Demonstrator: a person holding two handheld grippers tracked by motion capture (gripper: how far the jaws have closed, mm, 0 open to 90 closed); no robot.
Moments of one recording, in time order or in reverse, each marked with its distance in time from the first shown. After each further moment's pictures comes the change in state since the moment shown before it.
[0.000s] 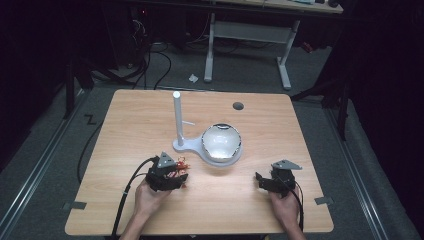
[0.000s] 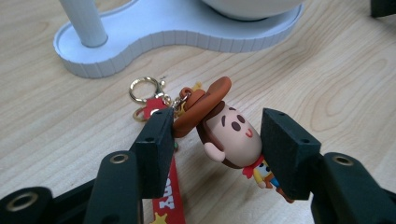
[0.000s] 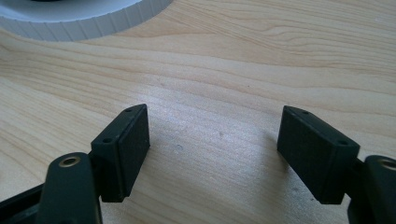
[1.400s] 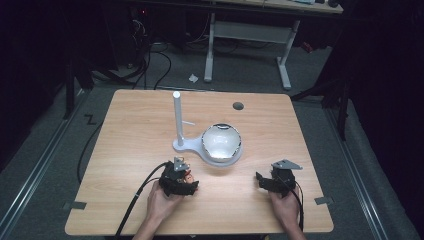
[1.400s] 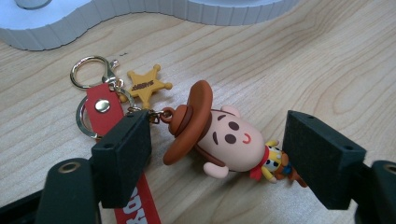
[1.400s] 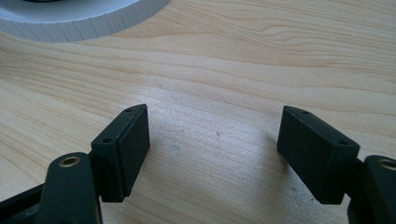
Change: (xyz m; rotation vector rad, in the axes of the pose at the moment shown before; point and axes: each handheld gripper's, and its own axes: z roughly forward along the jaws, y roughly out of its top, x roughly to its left) left arm -0.026 -0.003 0.036 0.090 0.043 -0.045; right arm -0.001 0.000 0.000 0.000 -0.005 0.003
